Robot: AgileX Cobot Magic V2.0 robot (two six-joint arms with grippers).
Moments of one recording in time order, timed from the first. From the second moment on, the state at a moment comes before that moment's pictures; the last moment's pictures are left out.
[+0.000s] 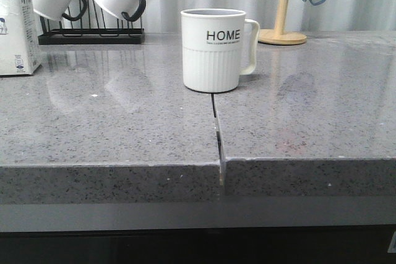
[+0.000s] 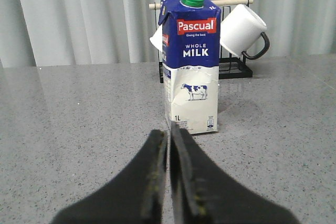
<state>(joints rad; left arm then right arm) -0.03 0.18 -0.31 0.04 0.24 -0.03 0.42 0.12 -0.32 -0.04 0.43 0.14</state>
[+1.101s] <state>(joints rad) -0.16 1.20 -0.76 0.00 -0.13 -0.03 0.42 0.12 -0.32 -0.05 0.43 0.14</state>
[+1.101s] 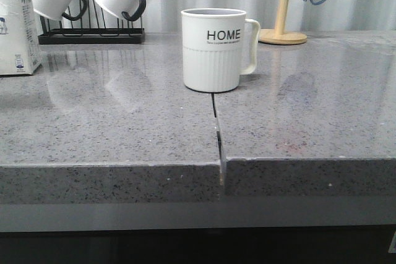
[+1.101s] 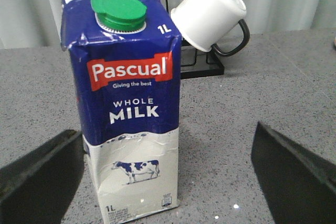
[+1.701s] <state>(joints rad) -0.11 1.34 -0.82 -0.07 -0.18 -0.03 0.42 0.12 -0.32 -0.05 0.43 0.14</state>
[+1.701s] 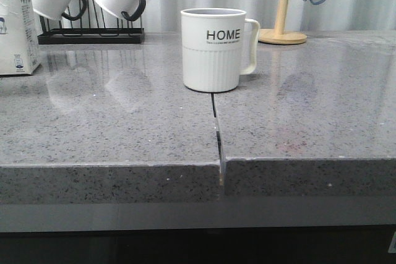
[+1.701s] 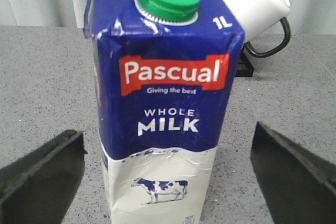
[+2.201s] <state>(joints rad) -0.11 1.42 -0.84 -0.07 -0.26 -0.03 0.42 0.12 -0.32 -0.05 0.43 0.14</state>
